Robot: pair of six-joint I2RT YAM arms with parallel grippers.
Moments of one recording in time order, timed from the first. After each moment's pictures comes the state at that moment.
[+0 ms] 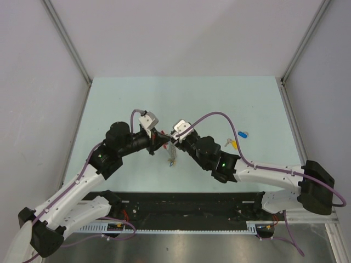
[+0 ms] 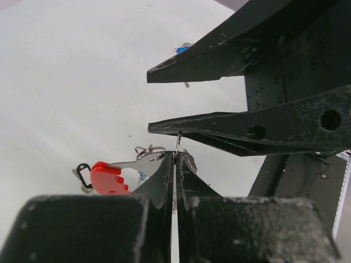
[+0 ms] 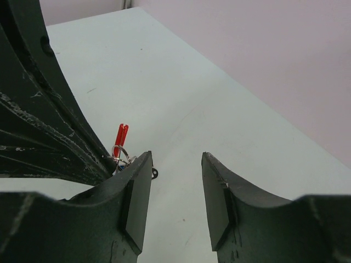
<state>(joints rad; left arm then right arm) -0.62 0.85 0.76 -0.14 0.41 -0.07 1.16 1.30 0.85 0.42 0.49 -0.28</state>
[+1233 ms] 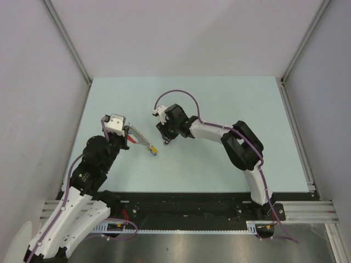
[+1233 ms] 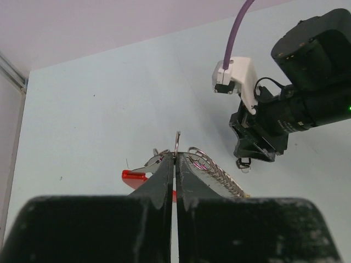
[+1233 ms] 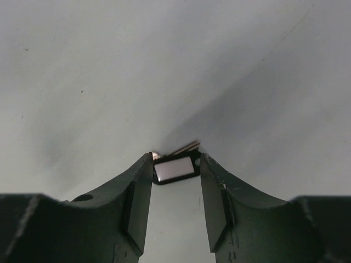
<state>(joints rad) -0.47 0.55 0.68 -0.28 -0.22 0.07 0.80 2.11 1.51 -0.17 -0.15 -0.03</state>
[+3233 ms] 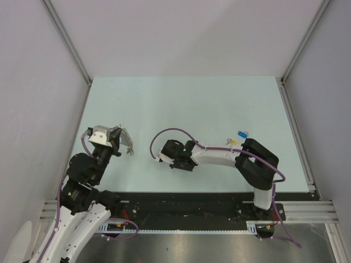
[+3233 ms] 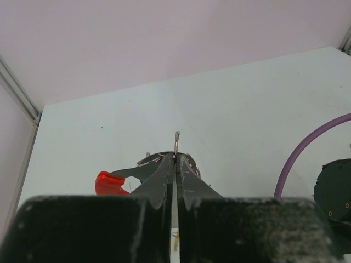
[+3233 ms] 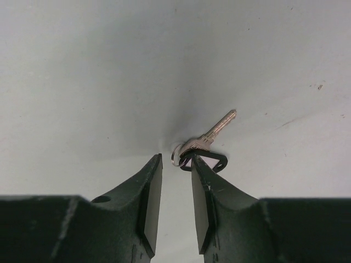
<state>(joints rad) -0.45 0.32 0.65 -0.27 -0.18 0.07 1.09 1.87 1.24 -0.65 0.24 -0.32</state>
